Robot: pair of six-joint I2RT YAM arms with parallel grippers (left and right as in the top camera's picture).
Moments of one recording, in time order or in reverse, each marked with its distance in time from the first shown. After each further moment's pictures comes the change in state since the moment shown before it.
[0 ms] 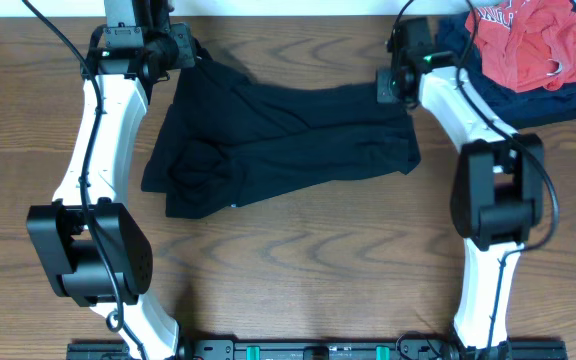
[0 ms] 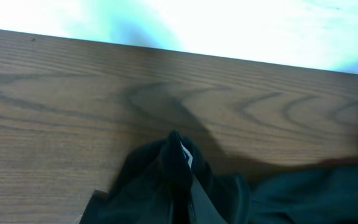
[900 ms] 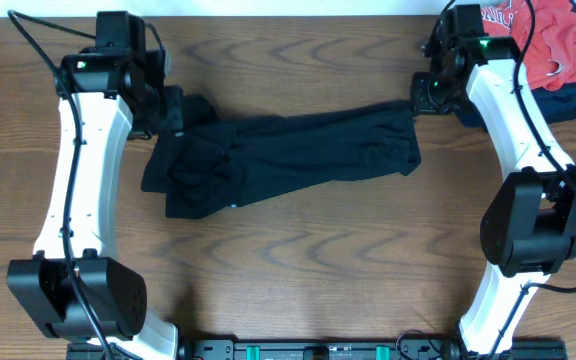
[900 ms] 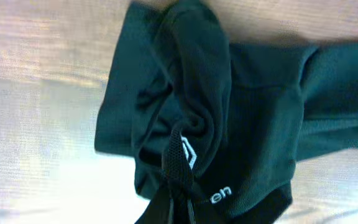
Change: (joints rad) left arm 0.000 -0.167 -0.003 -0.681 -0.118 0.087; right arm -0.098 -0.173 0.006 -0.386 -0.108 -0.046
